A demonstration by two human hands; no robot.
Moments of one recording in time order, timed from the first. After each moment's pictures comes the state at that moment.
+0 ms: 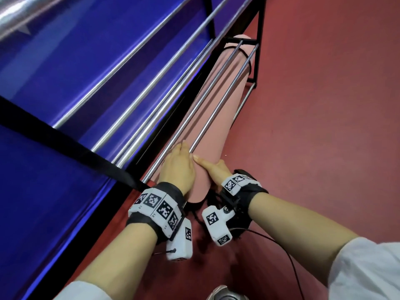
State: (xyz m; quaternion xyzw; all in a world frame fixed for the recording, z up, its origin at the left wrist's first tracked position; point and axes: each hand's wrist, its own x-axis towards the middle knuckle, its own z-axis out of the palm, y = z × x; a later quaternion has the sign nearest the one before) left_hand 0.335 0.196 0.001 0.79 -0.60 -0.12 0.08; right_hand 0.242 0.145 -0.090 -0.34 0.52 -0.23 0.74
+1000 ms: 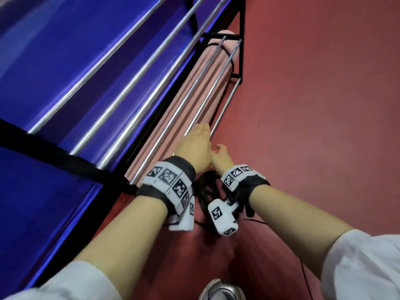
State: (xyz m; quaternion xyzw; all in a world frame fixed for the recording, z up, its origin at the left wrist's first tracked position) left_hand 0.285 0.156 0.023 0.70 -0.70 -0.15 0.01; right_hand 0.210 0.130 -0.071 -0.45 0.61 -0.22 0.62
